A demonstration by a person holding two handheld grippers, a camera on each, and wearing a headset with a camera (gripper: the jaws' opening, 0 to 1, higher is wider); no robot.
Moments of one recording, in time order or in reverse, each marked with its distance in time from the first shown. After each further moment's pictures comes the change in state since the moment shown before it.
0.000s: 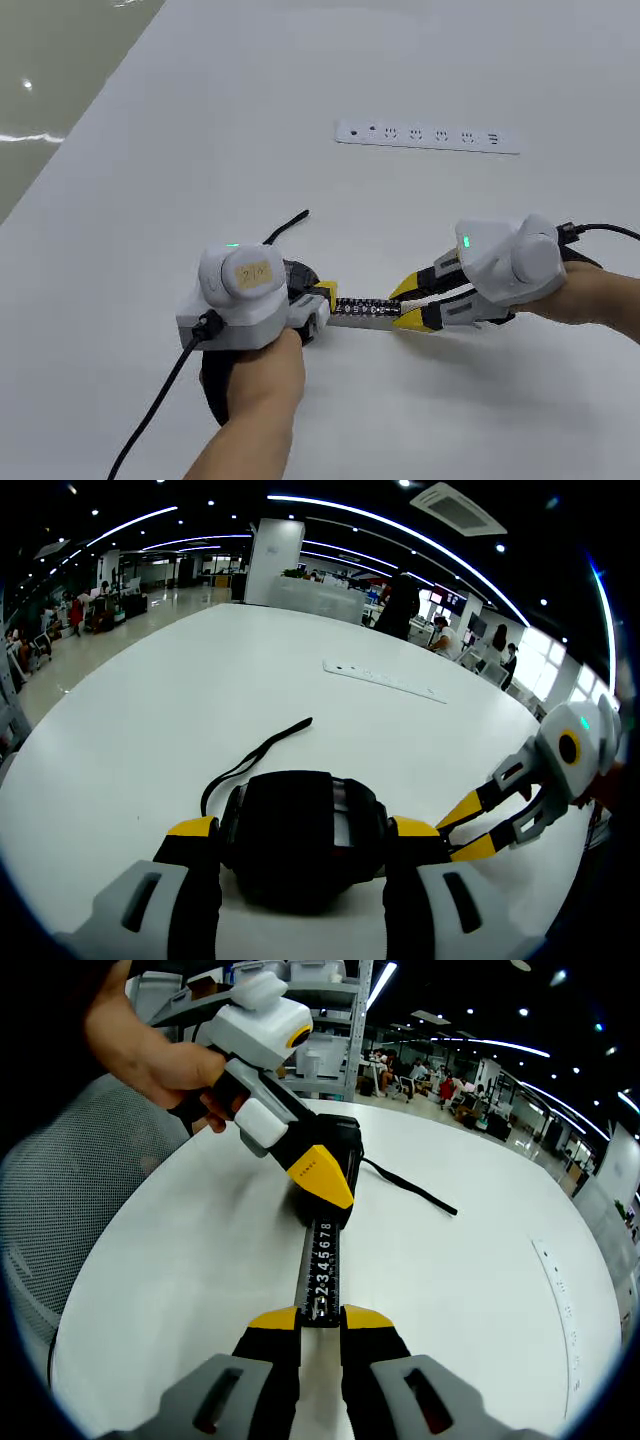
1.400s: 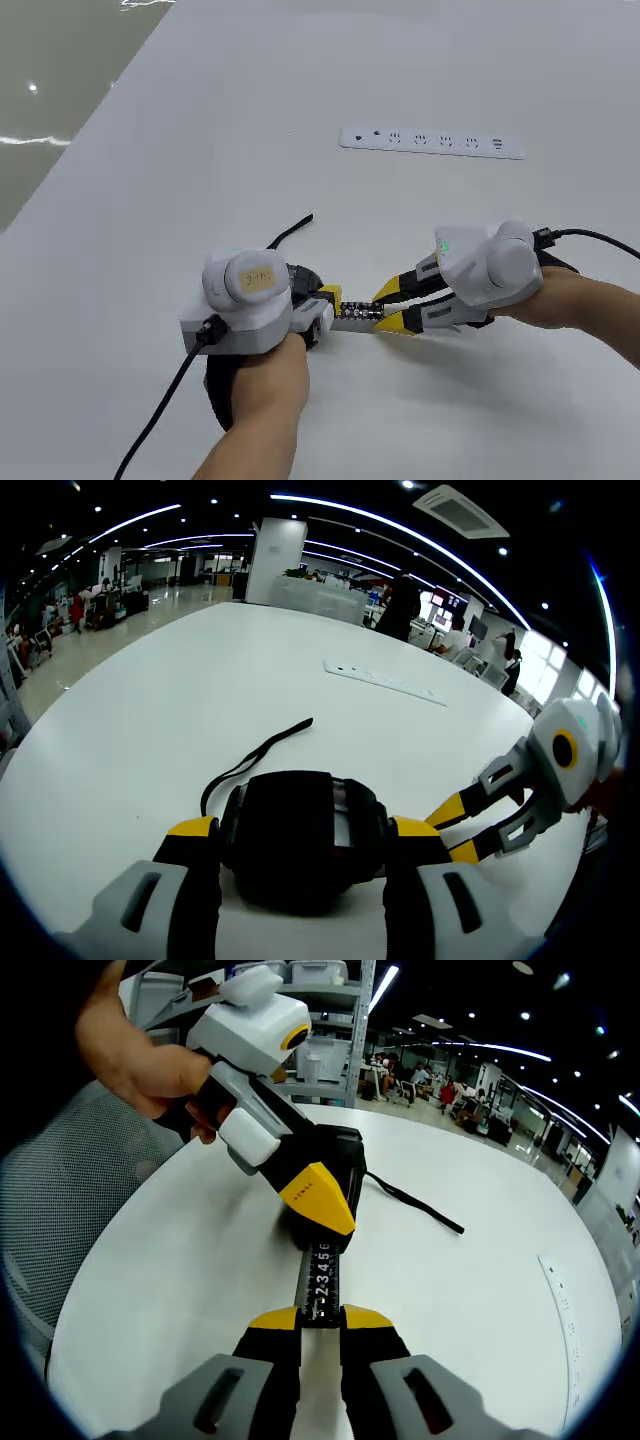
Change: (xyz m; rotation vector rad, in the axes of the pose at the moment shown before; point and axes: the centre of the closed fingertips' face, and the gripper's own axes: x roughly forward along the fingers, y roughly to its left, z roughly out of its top) left arm 0.001 0.000 0.000 -0.013 0.000 -0.004; right arm 0.020 -0.004 0.017 -0.009 -0.019 0.001
